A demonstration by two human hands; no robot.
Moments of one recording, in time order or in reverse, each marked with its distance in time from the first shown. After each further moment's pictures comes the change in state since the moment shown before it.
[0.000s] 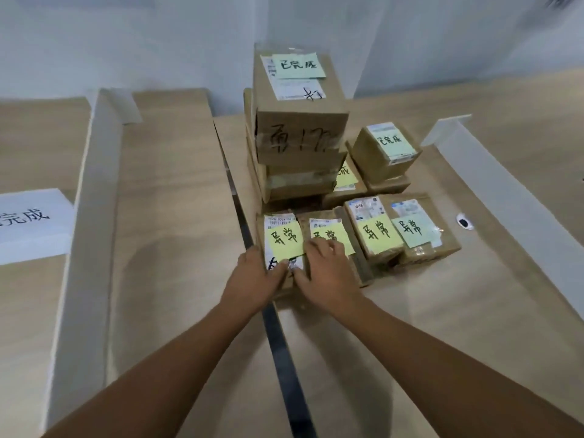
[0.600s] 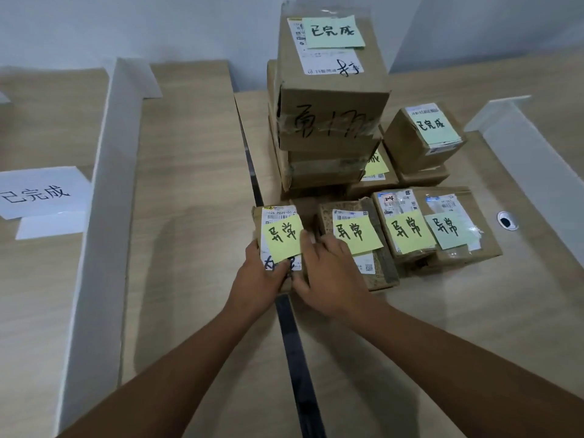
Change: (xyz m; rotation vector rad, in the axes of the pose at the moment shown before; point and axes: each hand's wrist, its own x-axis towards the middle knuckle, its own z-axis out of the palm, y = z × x) left_hand 0.003 -0.033 0.010 -0.249 0.066 -0.124; right_hand 0.010 -0.016 0.014 -0.119 -0.047 -0.254
